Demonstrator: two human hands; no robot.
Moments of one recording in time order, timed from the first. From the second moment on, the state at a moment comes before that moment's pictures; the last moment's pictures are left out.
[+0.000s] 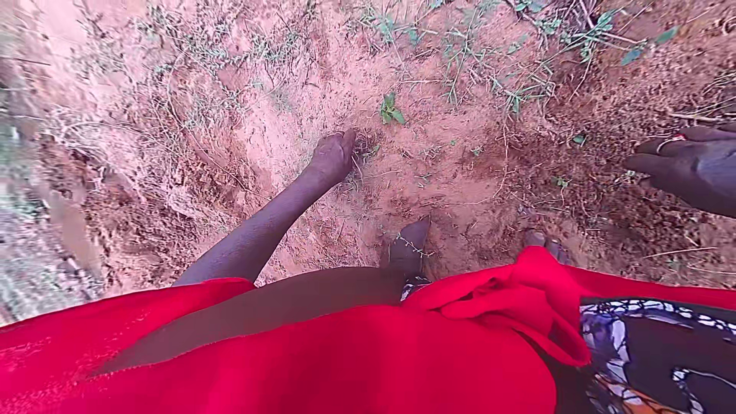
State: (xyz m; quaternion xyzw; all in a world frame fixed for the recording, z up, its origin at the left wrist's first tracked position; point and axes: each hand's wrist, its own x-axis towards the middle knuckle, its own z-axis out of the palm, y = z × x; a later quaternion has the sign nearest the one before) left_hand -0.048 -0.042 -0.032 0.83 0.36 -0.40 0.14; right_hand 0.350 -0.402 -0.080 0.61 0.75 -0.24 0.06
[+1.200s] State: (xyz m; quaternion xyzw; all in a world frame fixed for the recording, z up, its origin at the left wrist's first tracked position) left_hand -0.152 -0.172 0.035 0.70 0.49 -0.42 0.31; right_hand 0.337 -0.386 -0.074 0.61 0.73 -0.29 0.09
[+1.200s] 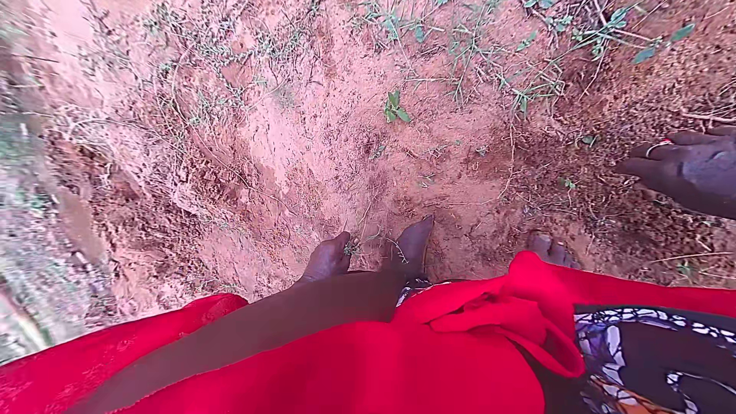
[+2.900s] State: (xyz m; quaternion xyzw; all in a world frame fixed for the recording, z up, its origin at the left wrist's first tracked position) left_hand -0.116 0.088 0.008 0.67 0.64 -0.15 0.35; right_hand 0.052 -0.150 -0.091 0.69 0.65 -0.31 -0.13
